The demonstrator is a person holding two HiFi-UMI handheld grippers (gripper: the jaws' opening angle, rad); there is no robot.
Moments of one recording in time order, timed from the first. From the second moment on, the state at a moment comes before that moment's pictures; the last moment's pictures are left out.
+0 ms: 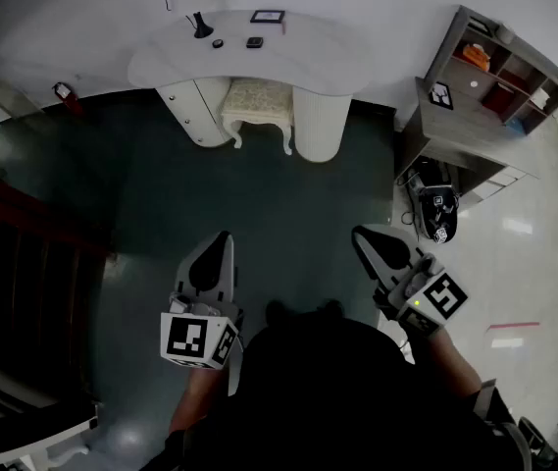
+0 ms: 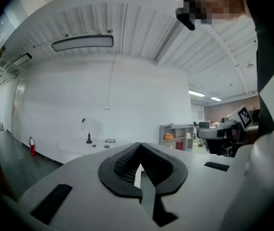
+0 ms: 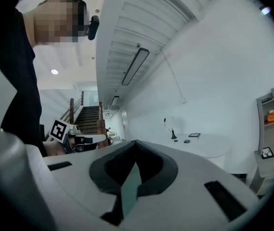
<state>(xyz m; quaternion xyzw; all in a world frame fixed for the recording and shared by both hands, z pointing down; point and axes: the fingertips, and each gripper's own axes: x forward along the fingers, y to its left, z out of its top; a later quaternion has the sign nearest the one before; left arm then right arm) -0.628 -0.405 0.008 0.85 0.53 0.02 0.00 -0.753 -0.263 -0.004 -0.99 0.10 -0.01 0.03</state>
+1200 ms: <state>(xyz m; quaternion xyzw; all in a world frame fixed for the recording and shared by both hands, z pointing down) -0.536 -0.511 0.043 0.85 0.52 0.03 0.01 -0.634 -0.367 0.019 -0.99 0.14 -0.04 0.09</state>
